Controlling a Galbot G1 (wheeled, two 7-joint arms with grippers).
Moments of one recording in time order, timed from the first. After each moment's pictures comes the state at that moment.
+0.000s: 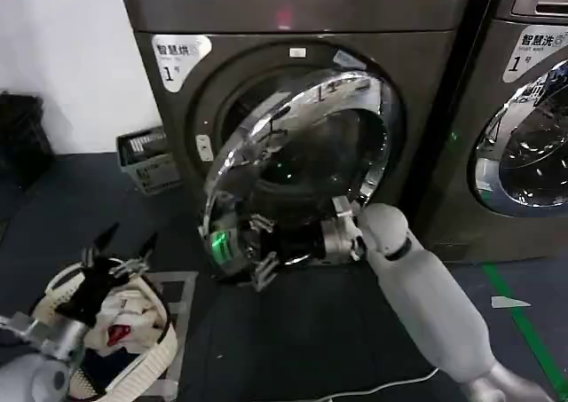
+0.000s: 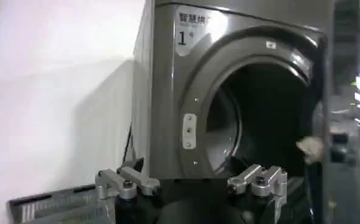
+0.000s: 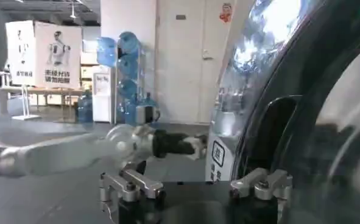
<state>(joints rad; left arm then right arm) 1.38 -1.25 -0.94 -2.03 -0.55 0.12 0.52 -0.60 1.11 0.08 1.77 0.51 -0.30 -1.31</state>
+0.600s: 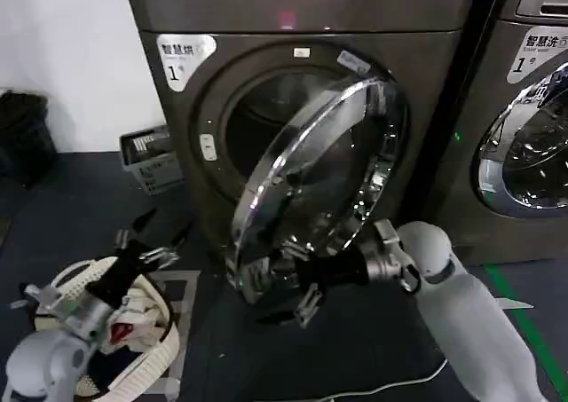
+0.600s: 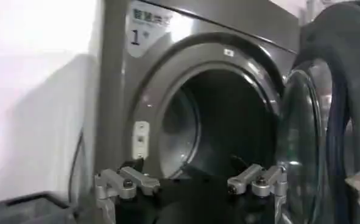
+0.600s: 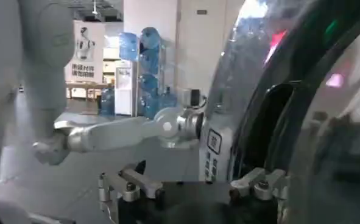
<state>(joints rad) 1.31 -1.15 -0.77 -2.04 -0.60 0.18 0.53 -0.76 1.01 0.26 1.79 0.51 -0.27 -1.43</state>
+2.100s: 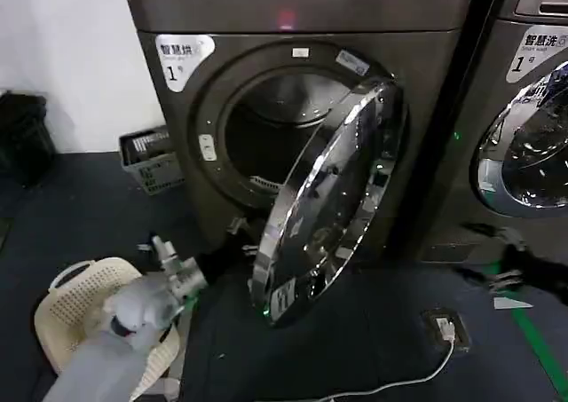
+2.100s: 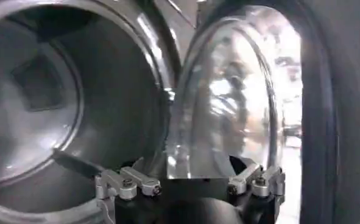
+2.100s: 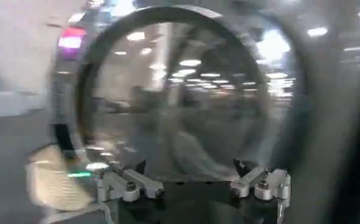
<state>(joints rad) 0.93 -1.04 -0.17 -1.87 -0.65 0.14 0.58 -1.28 1.03 1.48 1.77 0.54 -0.13 -0.87</state>
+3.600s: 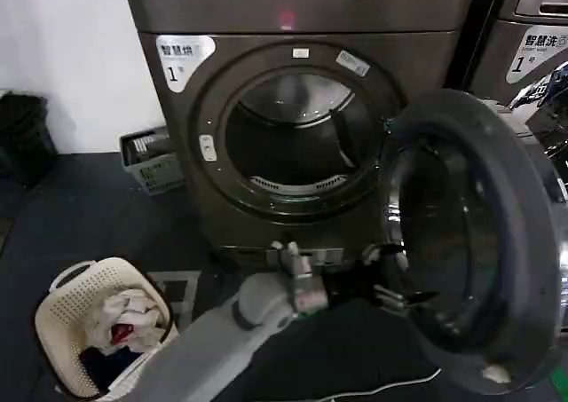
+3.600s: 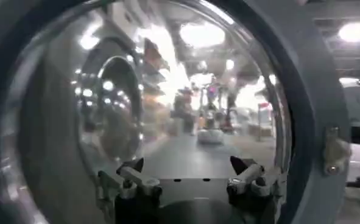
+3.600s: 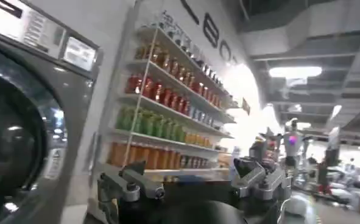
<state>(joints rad) 0.53 -1.41 0.39 -1.57 -0.55 0.07 0.52 -1.55 1.14 2.07 1.80 0.39 -0.22 -0.18</state>
